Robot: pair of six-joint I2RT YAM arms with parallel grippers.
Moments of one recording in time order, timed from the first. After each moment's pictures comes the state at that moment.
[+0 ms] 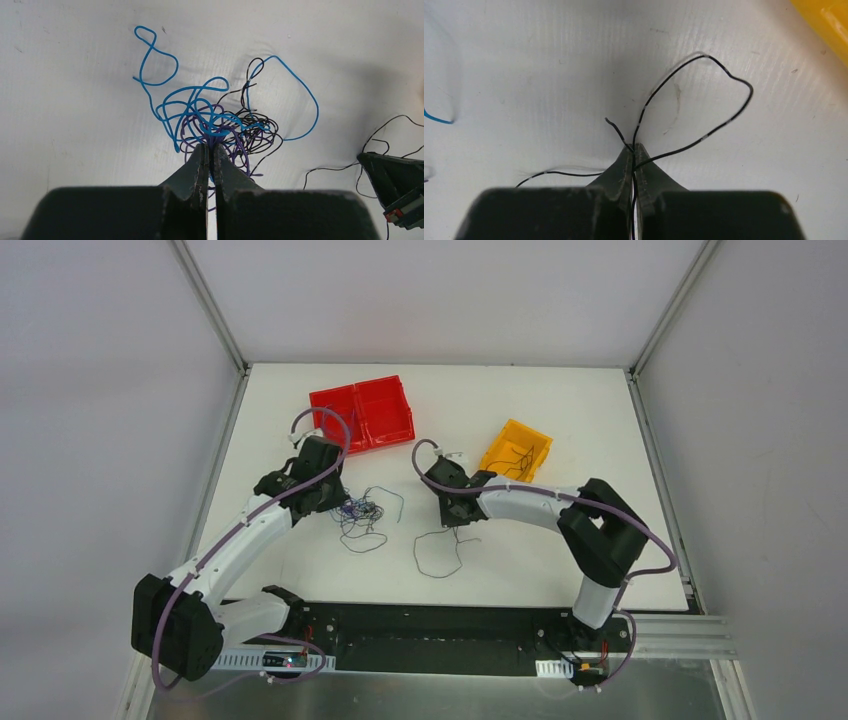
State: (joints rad) left arm -0.41 1.11 0.83 -0.65 -0.24 -0.66; right arm 0.91 1.78 1.11 -0.52 0.28 0.67
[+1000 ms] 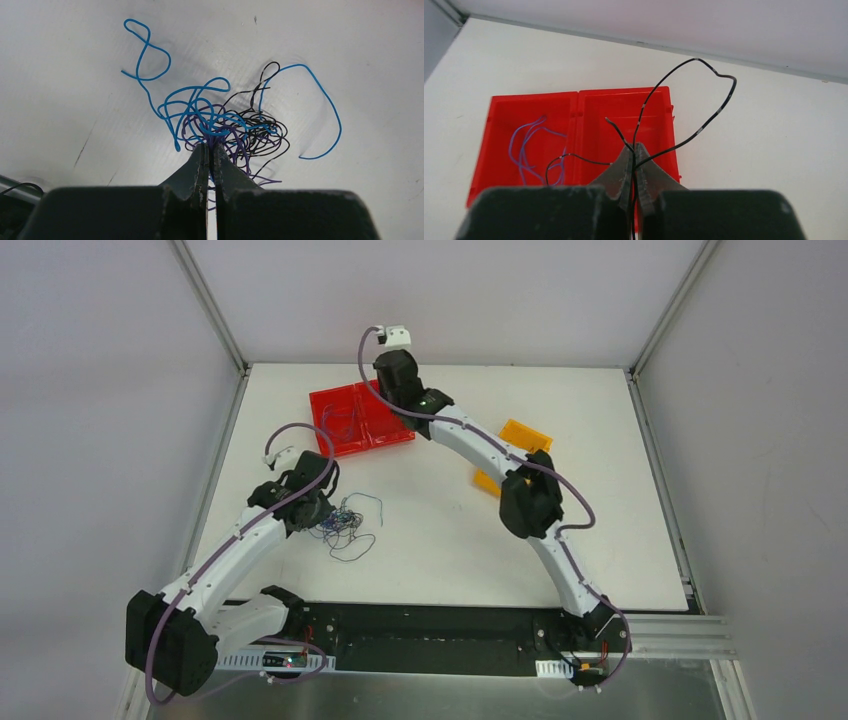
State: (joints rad) left arm -0.41 1.03 0.78 -0.82 -0.45 -0.88; right arm 0.80 2.32 2.23 -0.27 0.45 0.25
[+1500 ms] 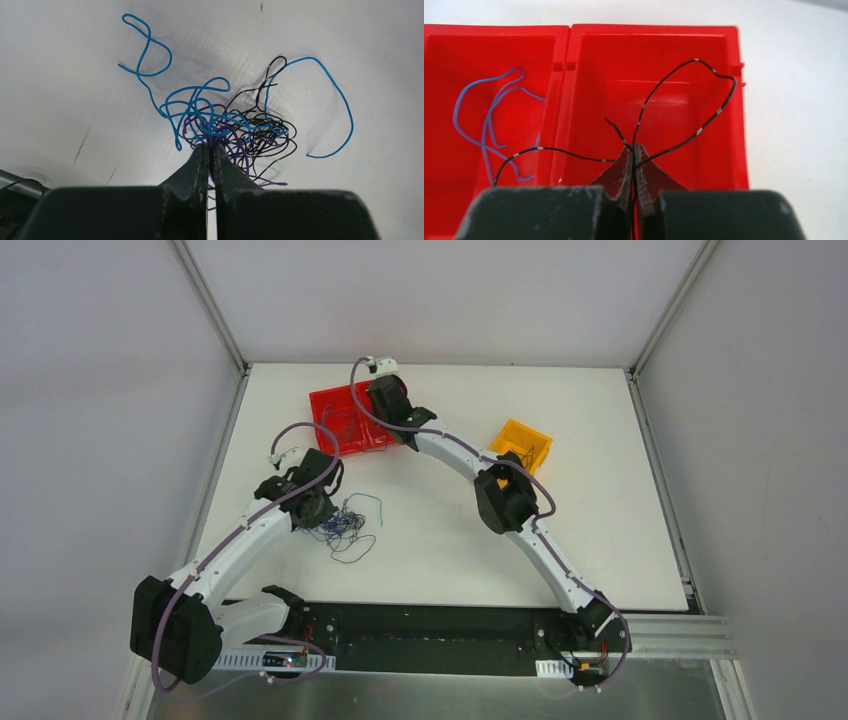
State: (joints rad) left arm -0.41 1.09 0.78 -0.83 -0.42 -0.88; right arm 0.79 2.65 2.39 -0.21 0.38 0.21
